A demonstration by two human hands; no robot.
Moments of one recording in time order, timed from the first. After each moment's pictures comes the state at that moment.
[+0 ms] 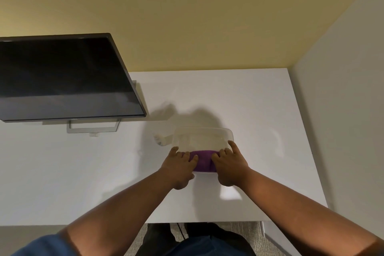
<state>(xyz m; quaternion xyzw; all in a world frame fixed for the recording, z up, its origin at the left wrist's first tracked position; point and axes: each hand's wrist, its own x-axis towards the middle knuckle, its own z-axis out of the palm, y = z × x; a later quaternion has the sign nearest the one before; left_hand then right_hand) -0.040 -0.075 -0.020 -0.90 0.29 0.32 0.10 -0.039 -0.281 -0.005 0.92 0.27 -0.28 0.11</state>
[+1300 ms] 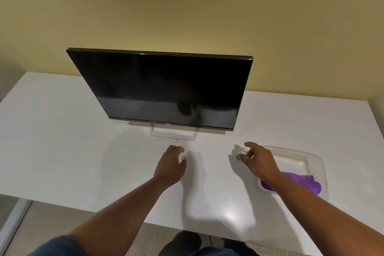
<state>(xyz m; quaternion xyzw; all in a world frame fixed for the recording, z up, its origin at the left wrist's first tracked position) -0.063 0.223 -0.002 -0.94 -0.10 0.12 -0.31 0.001 -0.082 0.010 0.93 -0.04 -0.19 -0.33</state>
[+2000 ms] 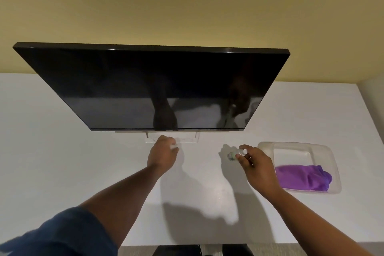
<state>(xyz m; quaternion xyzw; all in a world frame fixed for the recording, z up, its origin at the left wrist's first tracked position) 0.023 0.299 -0.080 -0.93 -0.10 0.16 -0.31 -0.019 -0.003 0.007 0.92 -0.09 -0.10 -0.37</state>
